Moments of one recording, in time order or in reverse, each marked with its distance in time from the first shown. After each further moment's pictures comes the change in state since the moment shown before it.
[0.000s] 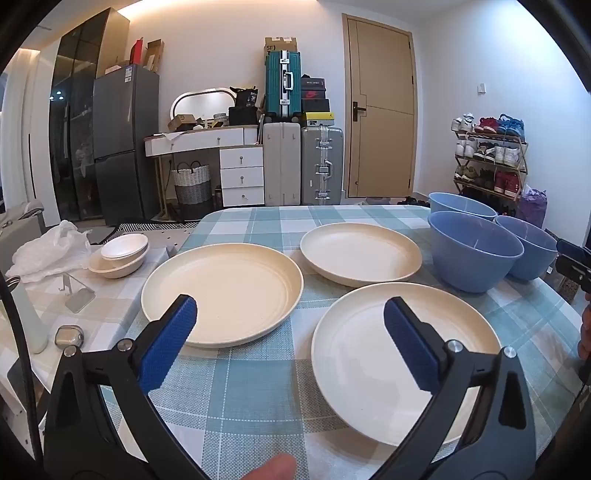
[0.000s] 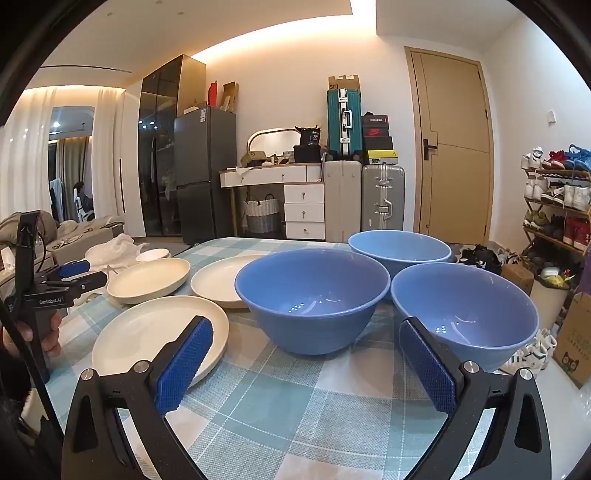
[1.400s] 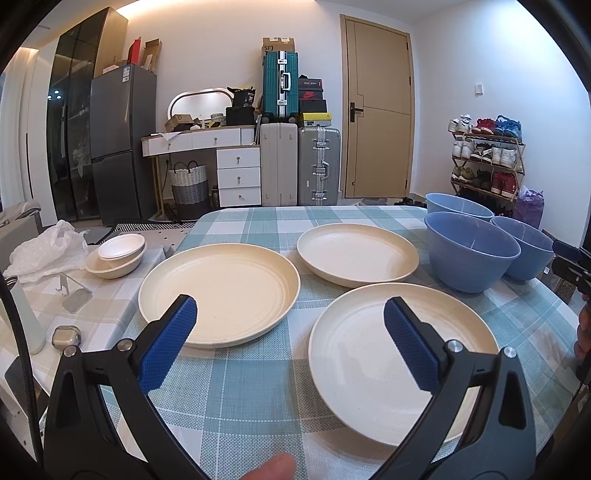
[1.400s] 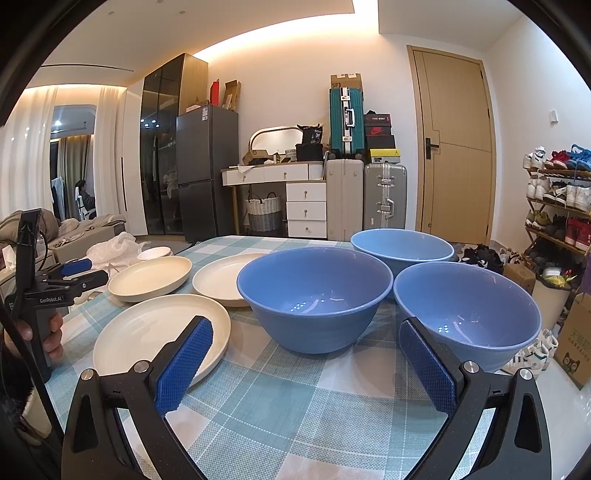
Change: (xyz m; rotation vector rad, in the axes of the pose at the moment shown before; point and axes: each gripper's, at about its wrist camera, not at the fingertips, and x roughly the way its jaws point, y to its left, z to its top) left arm 0.002 -0.005 0.000 0.005 0.007 -0.012; right arm 0.004 0.002 0.004 0.015 0.025 0.008
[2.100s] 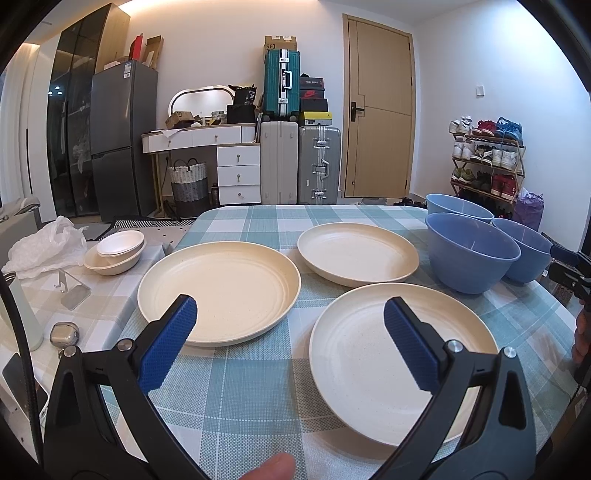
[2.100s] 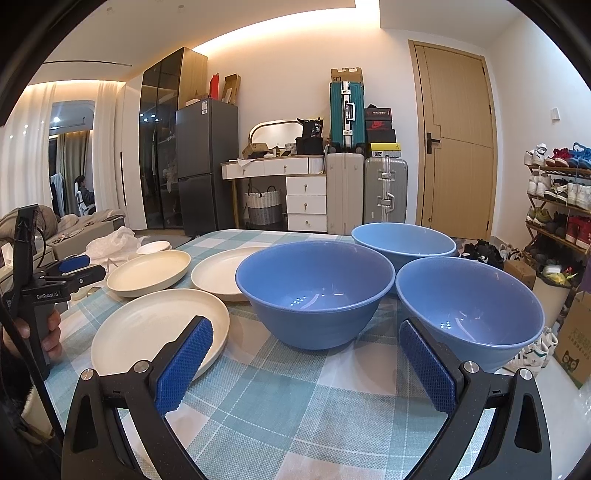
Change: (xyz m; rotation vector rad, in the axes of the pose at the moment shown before) left arm -0.001 0.000 0.000 -0.004 -0.001 -0.001; right arm 0.004 0.003 -0.009 -0.010 0.025 0.000
